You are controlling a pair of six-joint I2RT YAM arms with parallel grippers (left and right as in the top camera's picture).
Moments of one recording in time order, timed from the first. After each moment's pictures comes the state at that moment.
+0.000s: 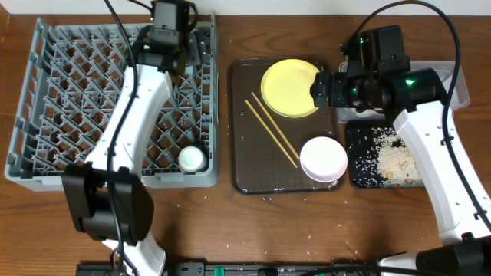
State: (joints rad) left arm -0.15 1.87 1.69 -0.69 -0.22 -0.26; right arm 0.23 1.59 1.54 -0.97 -0.16 0.26
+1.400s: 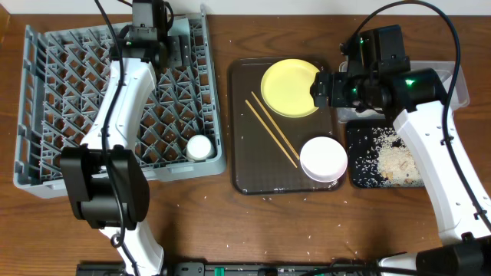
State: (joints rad) left arm -0.05 1.94 1.69 -0.65 -0.14 -0.09; right arm 0.23 1.59 1.54 -0.97 -0.16 0.26
